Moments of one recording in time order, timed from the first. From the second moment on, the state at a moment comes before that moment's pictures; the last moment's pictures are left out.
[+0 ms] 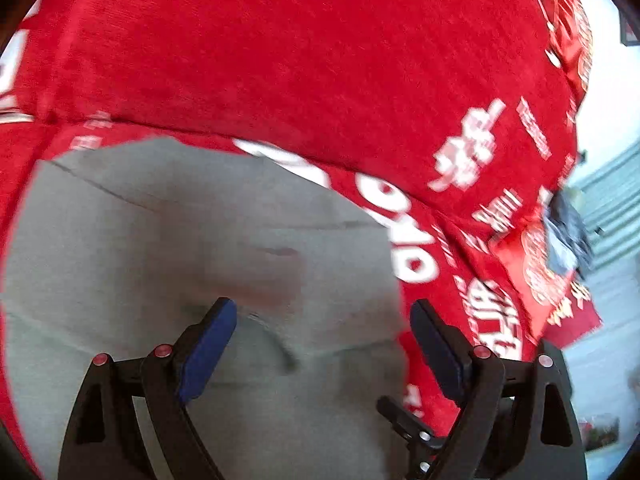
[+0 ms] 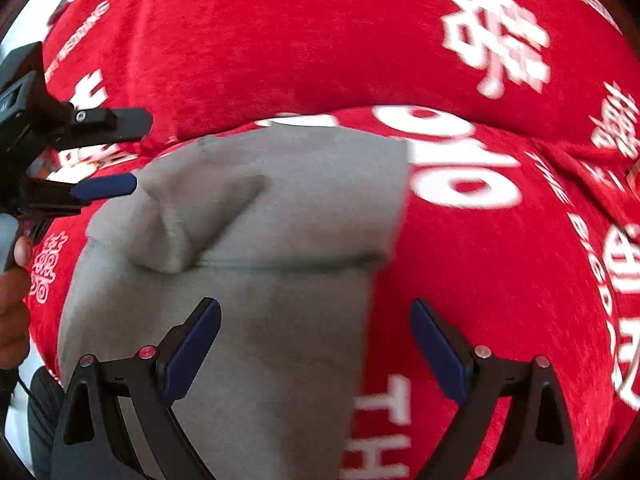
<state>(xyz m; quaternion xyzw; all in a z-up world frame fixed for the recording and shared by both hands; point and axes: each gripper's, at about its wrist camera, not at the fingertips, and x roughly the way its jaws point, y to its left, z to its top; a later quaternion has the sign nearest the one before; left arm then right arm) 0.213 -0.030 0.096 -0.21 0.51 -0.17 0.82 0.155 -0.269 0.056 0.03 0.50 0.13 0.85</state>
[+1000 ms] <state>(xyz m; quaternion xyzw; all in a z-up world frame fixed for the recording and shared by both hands) 0.211 0.055 0.020 -0.14 0.55 -0.02 0.82 0.239 -0.243 0.019 0.10 0.54 0.15 0.82</state>
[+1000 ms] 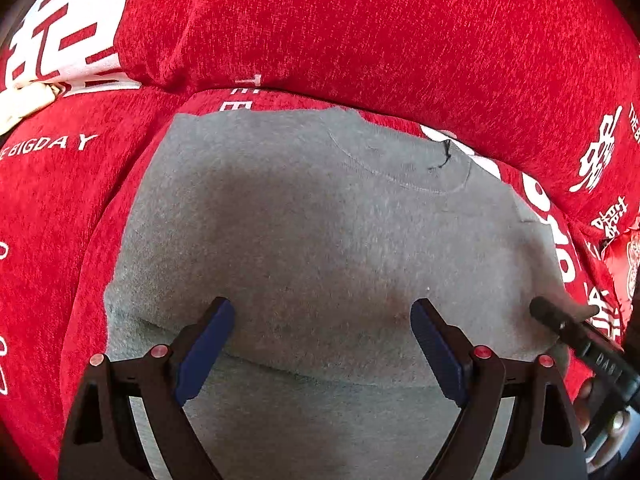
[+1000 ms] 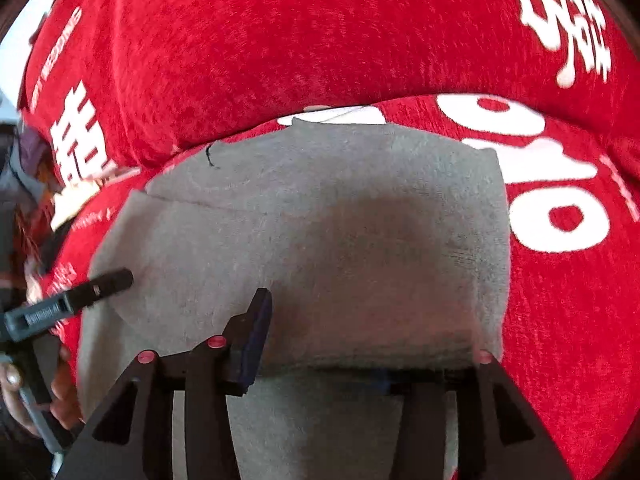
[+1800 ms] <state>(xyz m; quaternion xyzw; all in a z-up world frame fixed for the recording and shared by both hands) 0.216 0.054 0.035 -0.14 0.52 -0.03 0.84 0.246 -0.298 0.035 0.10 0.49 0.02 0.87</state>
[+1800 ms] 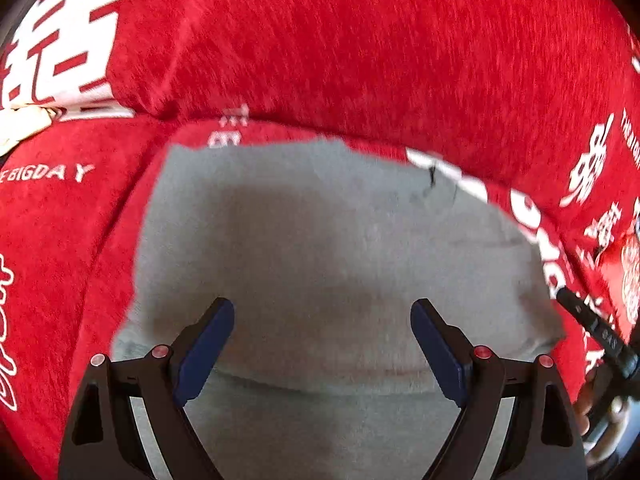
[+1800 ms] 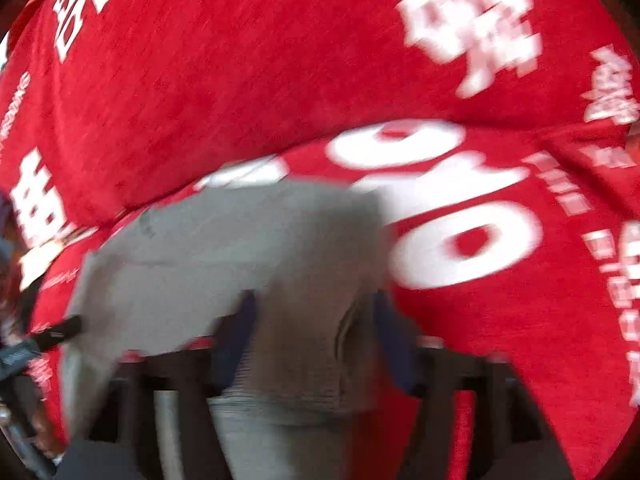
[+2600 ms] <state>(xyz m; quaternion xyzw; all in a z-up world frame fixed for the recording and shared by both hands) 0.175 0.093 0.002 -0.15 0.55 -0.07 0.82 0.184 -0.191 0.037 -0.07 0.53 0.14 0.83</state>
